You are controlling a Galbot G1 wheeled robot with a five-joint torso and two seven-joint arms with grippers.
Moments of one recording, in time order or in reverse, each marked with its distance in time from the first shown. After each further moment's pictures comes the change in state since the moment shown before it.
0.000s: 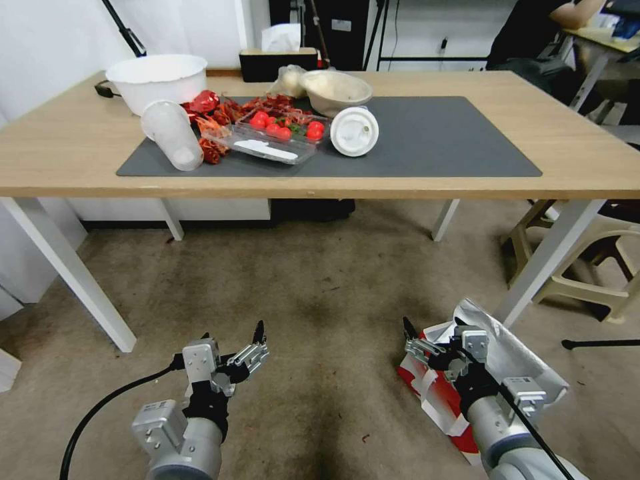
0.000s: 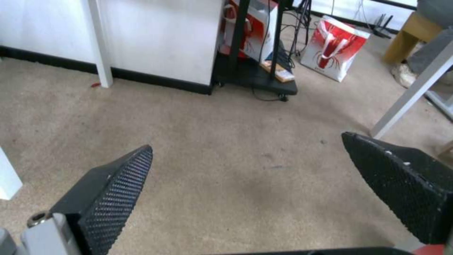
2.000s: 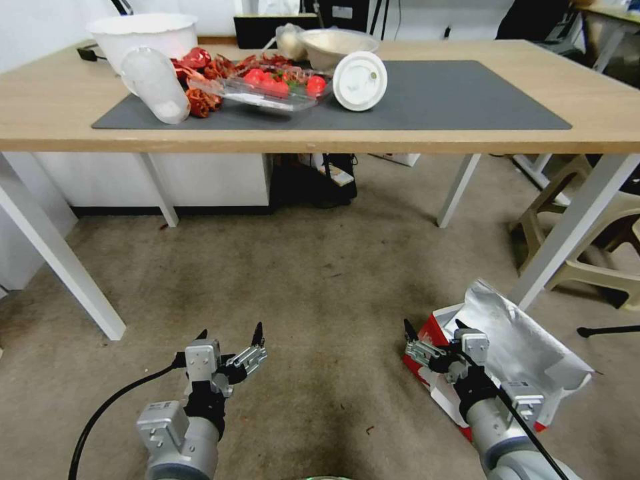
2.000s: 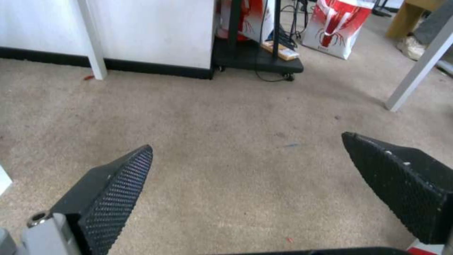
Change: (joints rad) left arm -0.012 0.060 -0.020 0.039 0.021 -0.026 0.025; right arm -0.009 0.005 0.005 -0.019 -0.012 0.033 -0.002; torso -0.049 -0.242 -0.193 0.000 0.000
